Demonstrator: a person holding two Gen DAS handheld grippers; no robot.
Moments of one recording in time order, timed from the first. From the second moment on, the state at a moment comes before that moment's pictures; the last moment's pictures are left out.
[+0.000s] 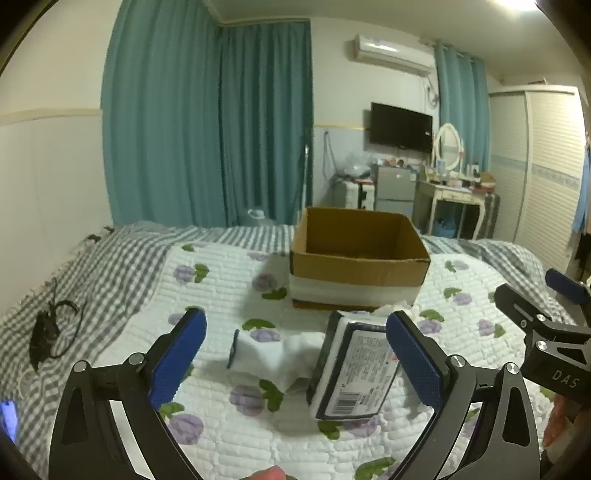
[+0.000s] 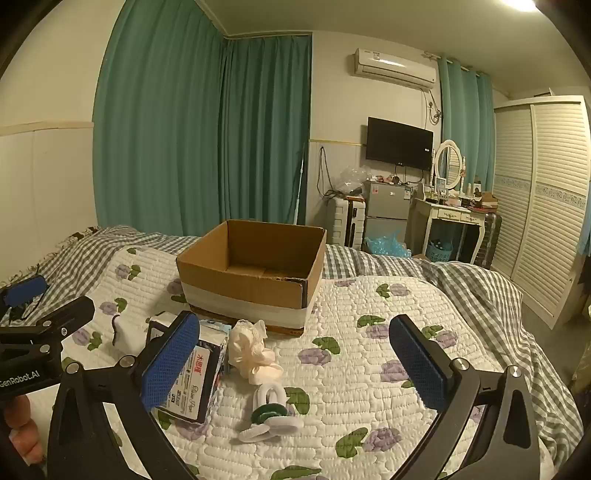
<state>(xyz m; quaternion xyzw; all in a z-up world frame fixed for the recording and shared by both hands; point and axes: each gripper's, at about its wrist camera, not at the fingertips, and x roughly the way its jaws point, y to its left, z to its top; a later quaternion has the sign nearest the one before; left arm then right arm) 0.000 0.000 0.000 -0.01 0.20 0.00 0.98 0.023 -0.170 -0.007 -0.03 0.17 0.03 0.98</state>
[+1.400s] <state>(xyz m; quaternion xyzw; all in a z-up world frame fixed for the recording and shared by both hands) -0.002 -0.004 -0.001 0.00 0.21 0.01 0.98 0.024 -0.169 -0.010 -0.03 0.18 0.03 0.98</state>
